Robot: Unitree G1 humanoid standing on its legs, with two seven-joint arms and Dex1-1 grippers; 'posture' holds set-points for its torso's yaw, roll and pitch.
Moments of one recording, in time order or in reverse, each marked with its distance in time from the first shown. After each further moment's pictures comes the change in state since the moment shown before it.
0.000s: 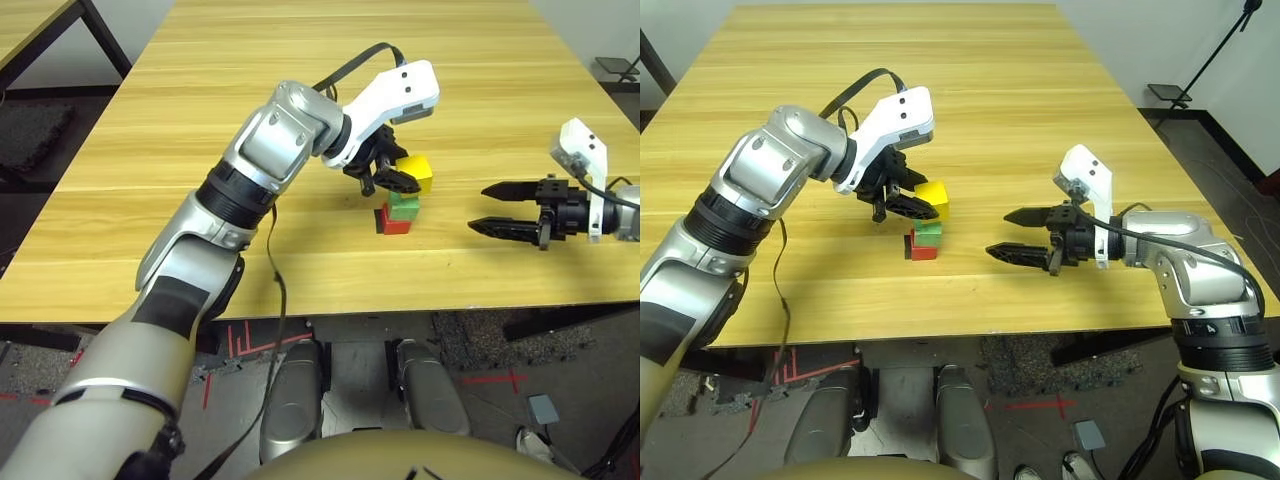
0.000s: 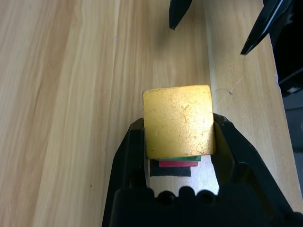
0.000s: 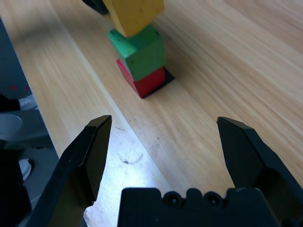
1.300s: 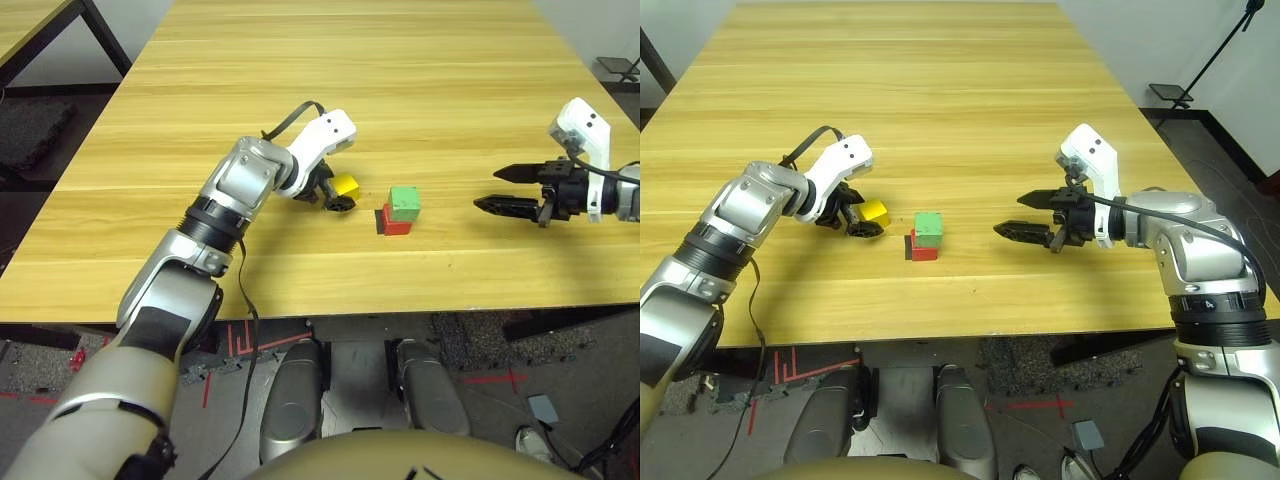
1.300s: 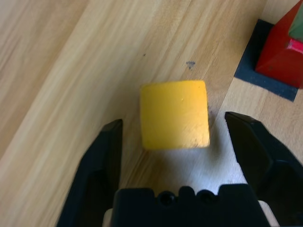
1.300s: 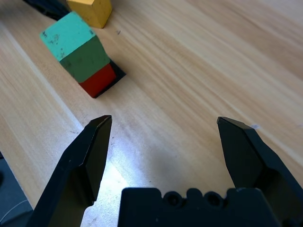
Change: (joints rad) left arm 0.196 0.038 0.069 0.190 0.104 -0.027 0.238; right arm -0.084 0.004 0.027 0.101 -0.094 0.047 -0.085
